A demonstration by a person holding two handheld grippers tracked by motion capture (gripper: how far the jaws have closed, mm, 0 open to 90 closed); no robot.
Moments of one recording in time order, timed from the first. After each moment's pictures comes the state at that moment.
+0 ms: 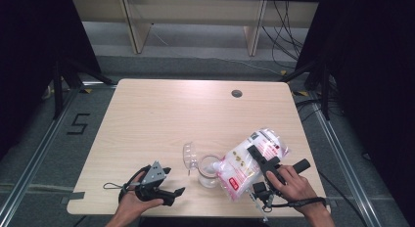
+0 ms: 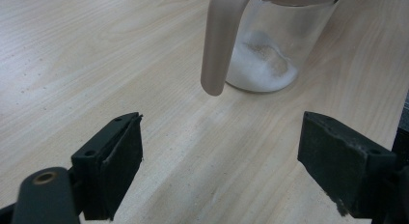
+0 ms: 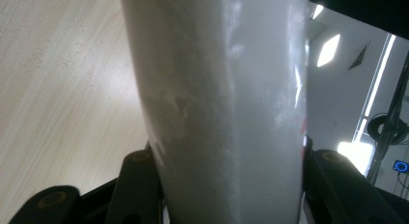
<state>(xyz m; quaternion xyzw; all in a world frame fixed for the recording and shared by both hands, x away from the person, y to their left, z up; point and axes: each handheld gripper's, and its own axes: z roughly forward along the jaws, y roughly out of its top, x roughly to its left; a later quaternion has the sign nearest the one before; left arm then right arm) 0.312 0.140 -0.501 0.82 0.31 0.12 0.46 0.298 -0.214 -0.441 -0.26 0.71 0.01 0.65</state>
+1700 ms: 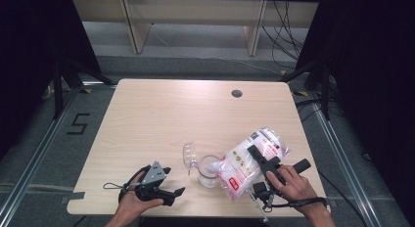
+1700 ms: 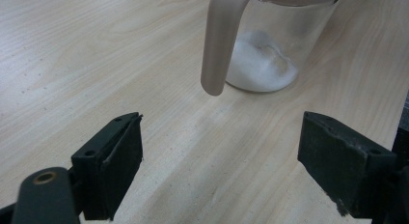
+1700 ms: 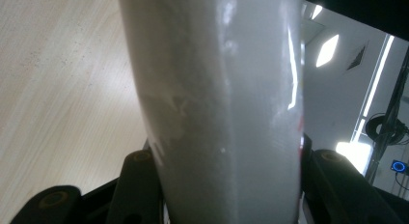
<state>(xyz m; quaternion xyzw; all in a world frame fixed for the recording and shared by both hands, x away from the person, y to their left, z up) 0.313 0.140 -0.501 0.82 0.31 0.12 0.46 0.298 -0.214 -0.440 -0.27 0.71 0.01 0.65</state>
